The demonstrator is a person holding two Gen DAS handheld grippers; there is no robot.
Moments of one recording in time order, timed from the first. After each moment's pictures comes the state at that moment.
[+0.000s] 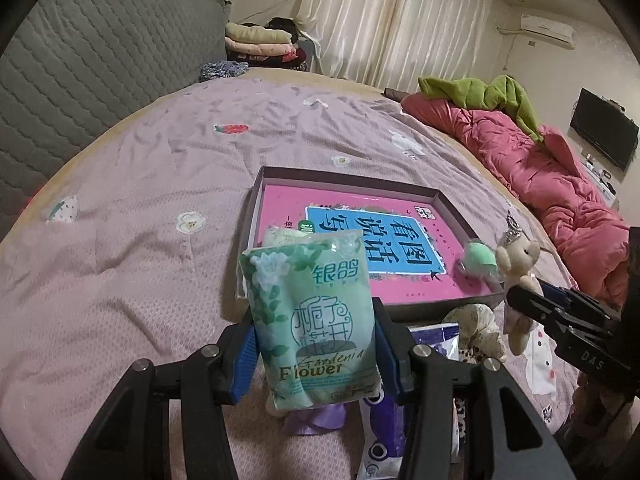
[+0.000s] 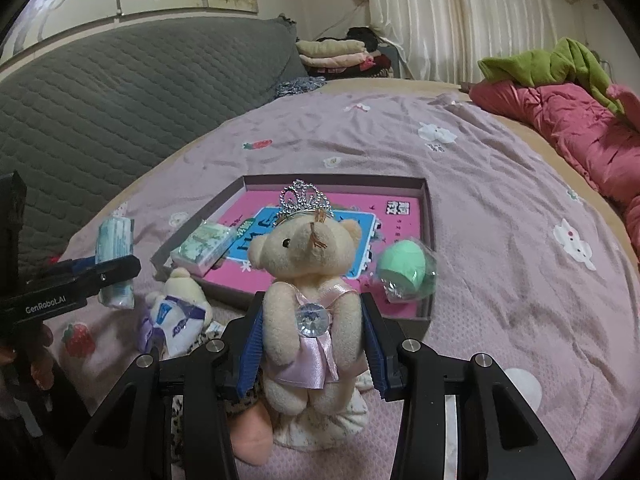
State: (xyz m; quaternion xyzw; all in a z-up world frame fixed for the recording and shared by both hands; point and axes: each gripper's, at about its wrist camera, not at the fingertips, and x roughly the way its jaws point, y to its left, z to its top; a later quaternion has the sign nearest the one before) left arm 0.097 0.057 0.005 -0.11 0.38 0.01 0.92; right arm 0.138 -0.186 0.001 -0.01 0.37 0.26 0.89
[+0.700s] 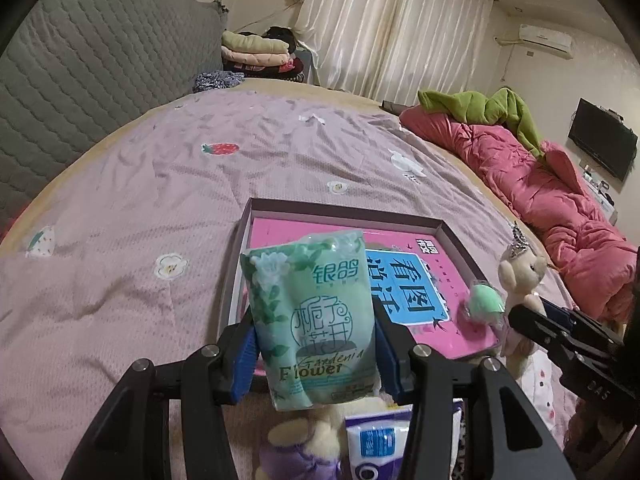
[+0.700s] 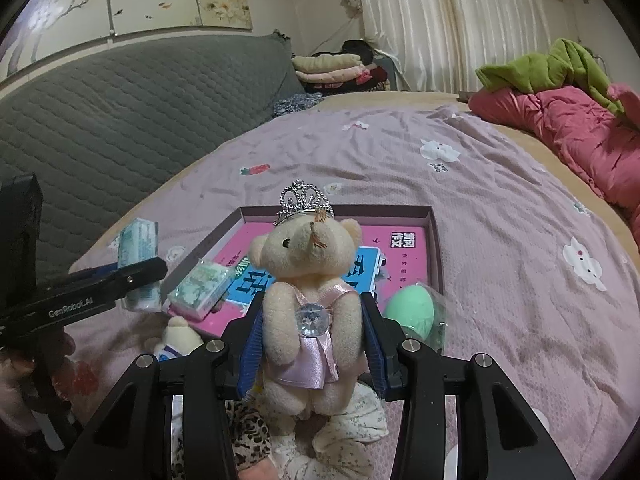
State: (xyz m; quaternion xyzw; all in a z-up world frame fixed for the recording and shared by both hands) left arm 0.146 0.061 0.011 -0.12 0.36 0.00 0.93; right arm 0.167 -0.176 0.010 0.01 0.35 0.26 0.90
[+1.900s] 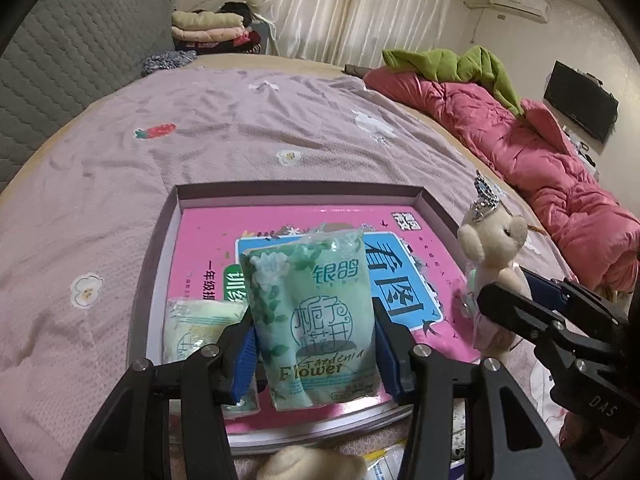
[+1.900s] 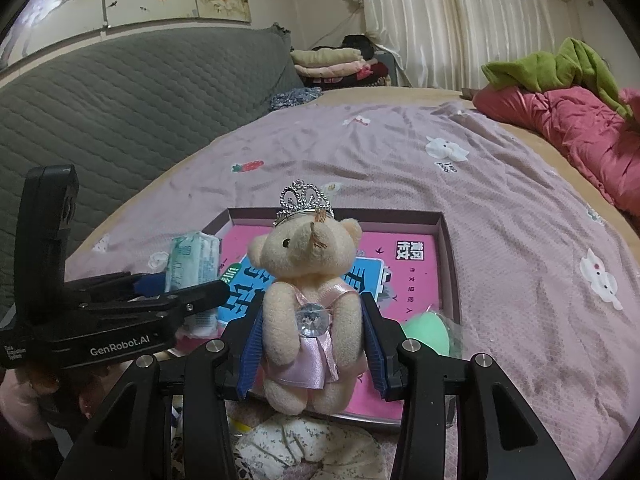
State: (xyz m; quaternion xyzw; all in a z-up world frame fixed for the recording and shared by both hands) left arm 0.209 0.030 -0.023 -0.09 0.41 -0.07 0.91; right arm 0.209 -0.157 -0.010 0.00 0.36 0.26 0.89
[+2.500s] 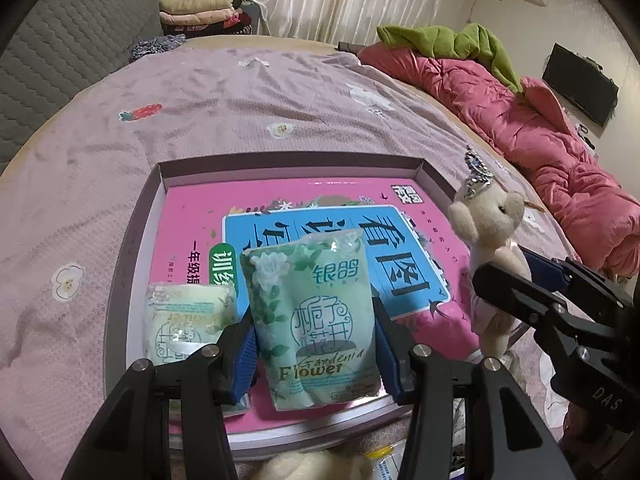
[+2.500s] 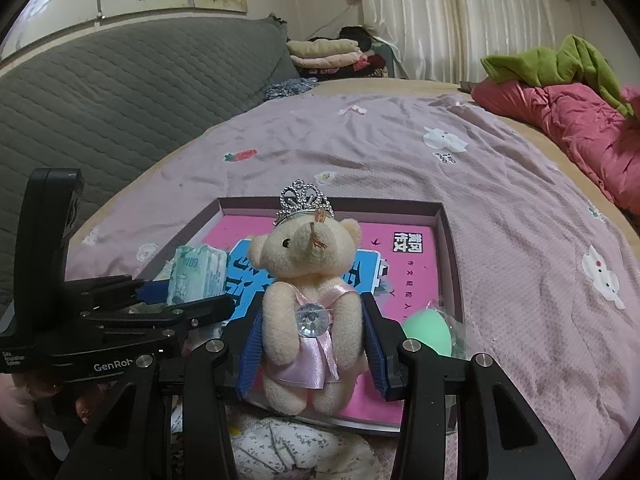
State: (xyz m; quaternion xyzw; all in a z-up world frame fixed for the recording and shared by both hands) left arm 0.216 0.020 -0.040 -0.07 0.44 -0.08 0.89; right arm 0.216 -0.150 -0.020 -0.01 0.38 0.25 0.89
